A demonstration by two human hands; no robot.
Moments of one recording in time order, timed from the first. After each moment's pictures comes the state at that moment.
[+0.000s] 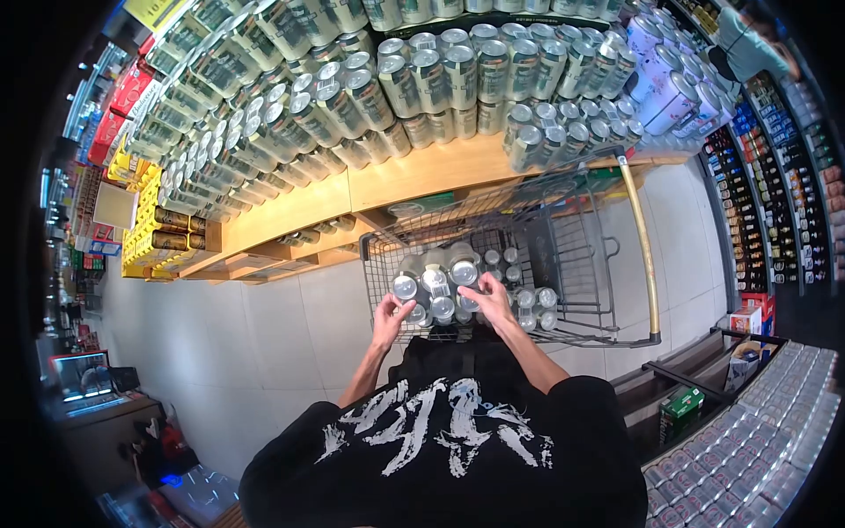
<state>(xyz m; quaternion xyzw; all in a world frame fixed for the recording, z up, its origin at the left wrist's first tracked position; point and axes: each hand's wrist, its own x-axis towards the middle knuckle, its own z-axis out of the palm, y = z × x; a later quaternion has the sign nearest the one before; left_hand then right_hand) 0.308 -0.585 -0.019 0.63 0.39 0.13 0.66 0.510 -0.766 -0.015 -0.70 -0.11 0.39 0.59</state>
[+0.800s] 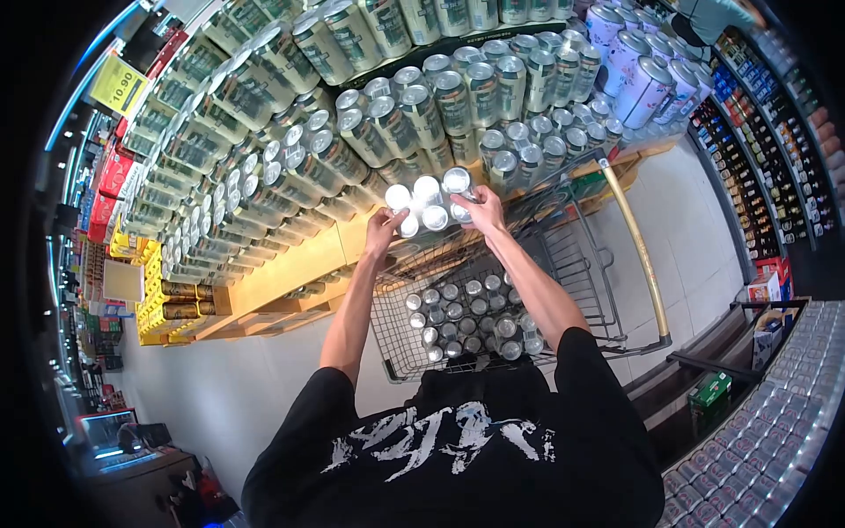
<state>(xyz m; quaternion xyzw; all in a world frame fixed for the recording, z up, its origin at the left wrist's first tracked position) 0.559 -0.426 0.047 0.63 0.31 0.13 0.70 0.706 -0.624 0.064 -0.68 -0.04 0.28 0.68</state>
